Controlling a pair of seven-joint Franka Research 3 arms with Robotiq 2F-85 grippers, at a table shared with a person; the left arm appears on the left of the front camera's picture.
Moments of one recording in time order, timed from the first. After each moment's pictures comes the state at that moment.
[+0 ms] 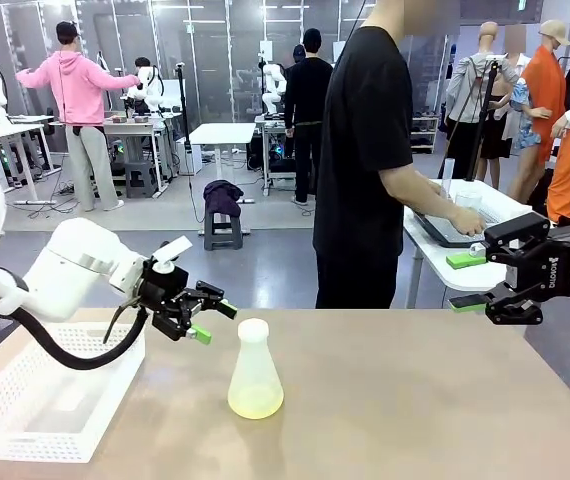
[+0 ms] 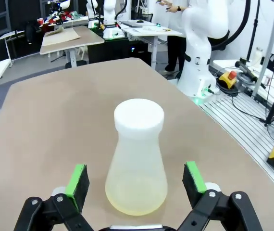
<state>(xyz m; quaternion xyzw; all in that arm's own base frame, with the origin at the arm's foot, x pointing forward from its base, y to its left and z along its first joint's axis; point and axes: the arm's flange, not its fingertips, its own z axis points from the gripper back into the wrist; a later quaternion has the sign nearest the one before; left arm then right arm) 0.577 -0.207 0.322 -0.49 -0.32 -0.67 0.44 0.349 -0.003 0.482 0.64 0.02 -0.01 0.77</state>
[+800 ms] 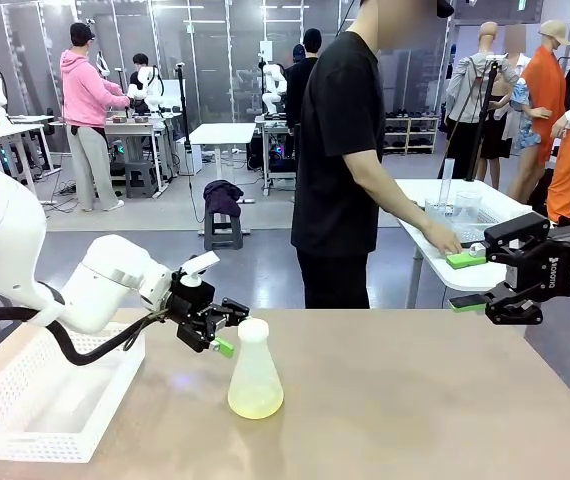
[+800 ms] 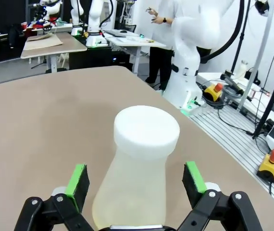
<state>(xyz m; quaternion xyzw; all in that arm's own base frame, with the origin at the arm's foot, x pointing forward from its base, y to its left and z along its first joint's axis) 0.576 -0.253 0.288 -0.55 -0.28 -0.66 0.43 0.349 -0.003 0.482 0.64 0.02 -0.01 0.77</state>
